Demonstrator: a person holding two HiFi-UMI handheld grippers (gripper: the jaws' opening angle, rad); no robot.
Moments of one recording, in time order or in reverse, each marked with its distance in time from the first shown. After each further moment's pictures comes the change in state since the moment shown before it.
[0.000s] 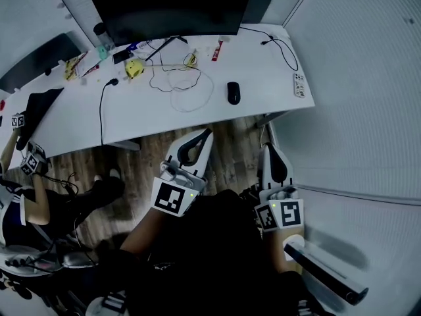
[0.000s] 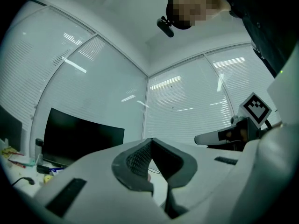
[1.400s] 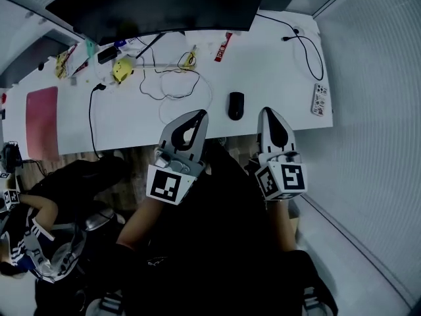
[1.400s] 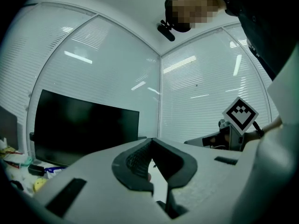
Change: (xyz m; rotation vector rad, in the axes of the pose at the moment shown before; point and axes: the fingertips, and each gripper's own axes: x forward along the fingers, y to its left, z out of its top) left arm 0.195 0.113 -0.091 0.018 0.166 0.153; right arm 0.253 -0.150 -0.067 0.091 0.234 0.065
